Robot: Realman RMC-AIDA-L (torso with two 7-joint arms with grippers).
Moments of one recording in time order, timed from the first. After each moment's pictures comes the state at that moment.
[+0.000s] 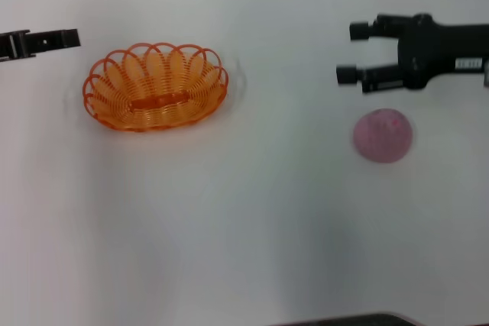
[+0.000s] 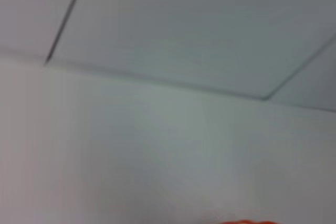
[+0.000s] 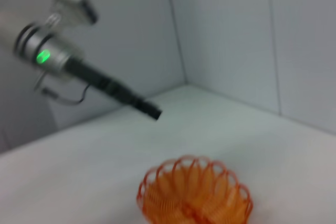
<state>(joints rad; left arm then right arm) -0.44 -2.17 0.76 1.23 2.26 1.40 -2.35 0.53 2.02 -0.51 -0.72 -2.12 -1.71 1.39</state>
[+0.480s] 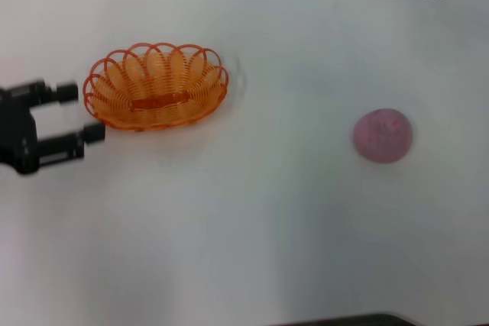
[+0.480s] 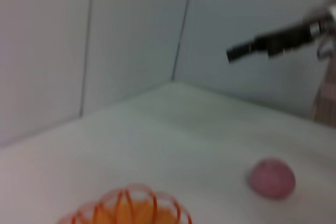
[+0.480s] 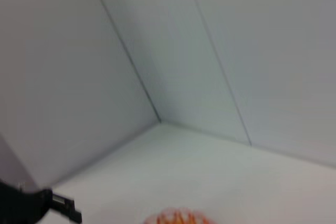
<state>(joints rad) -0.29 -2.16 0.64 1.11 2.04 1.77 -1.48 0.57 1.99 -0.57 -0.90 -1.99 -1.71 1.82</state>
